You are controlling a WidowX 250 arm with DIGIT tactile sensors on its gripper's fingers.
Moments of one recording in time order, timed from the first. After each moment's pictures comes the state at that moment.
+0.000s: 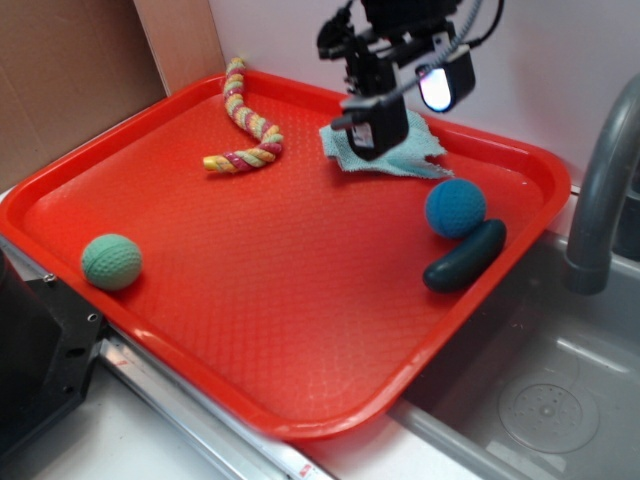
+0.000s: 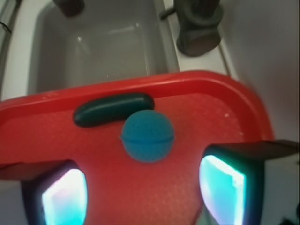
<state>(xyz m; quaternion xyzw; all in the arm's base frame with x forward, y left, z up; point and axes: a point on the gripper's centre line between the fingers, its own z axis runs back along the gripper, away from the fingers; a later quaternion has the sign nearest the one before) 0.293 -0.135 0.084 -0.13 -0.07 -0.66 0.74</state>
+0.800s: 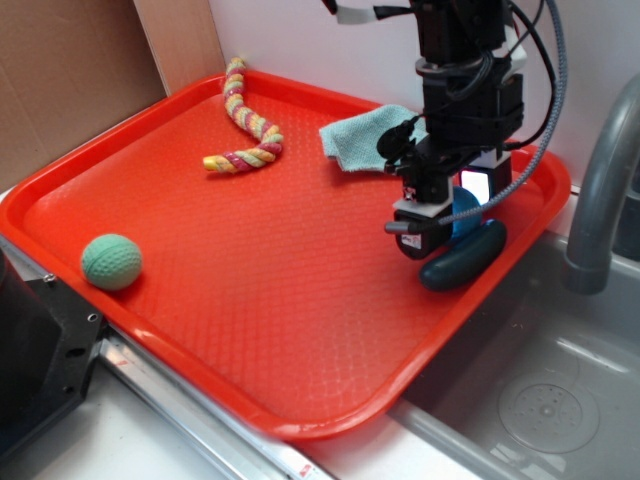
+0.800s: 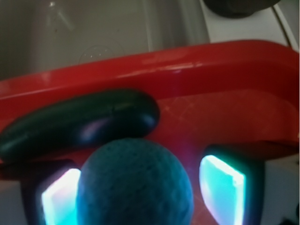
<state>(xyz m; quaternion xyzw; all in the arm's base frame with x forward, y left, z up) 0.300 -0.153 0.025 -0.09 -0.03 -0.66 0.75</state>
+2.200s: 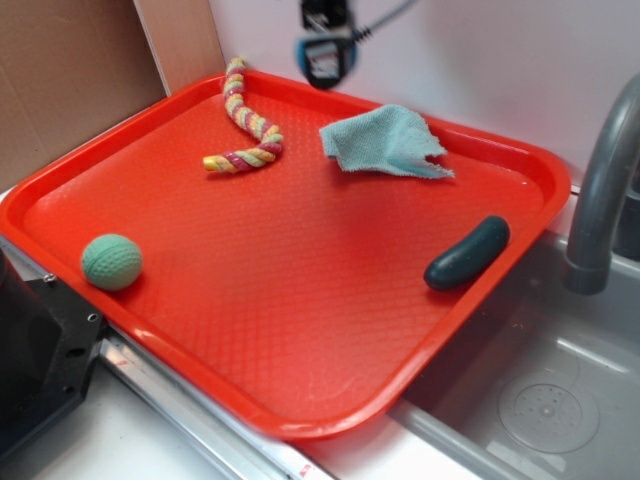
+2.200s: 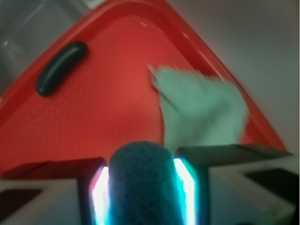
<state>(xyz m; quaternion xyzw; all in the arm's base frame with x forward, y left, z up) 0.280 -0.041 0.139 -0.04 0.01 -0.34 0.94</state>
